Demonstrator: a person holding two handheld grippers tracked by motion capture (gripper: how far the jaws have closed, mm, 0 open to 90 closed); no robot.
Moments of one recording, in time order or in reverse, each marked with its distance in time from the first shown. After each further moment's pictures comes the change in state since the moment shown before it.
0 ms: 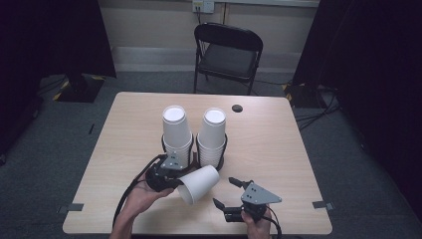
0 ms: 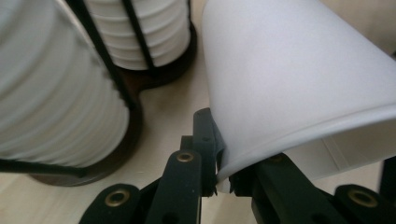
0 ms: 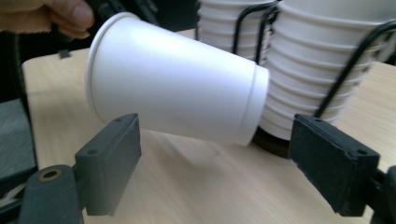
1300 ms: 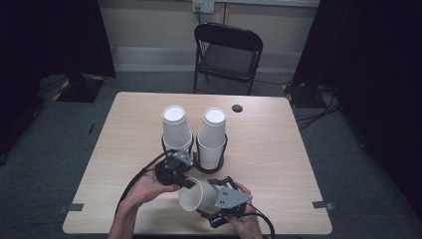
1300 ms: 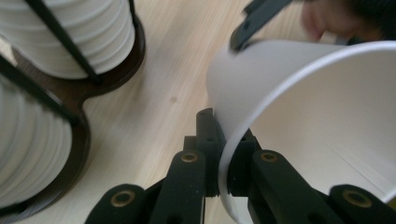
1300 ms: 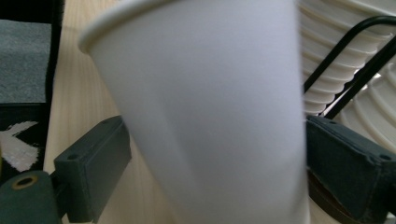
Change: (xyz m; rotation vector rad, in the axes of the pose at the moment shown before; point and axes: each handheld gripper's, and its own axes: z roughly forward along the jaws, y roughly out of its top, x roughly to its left) left arm 0.006 0.030 0.009 0.112 -0.201 0.001; right arm 0.020 0.008 0.045 0.101 0.172 -0.323
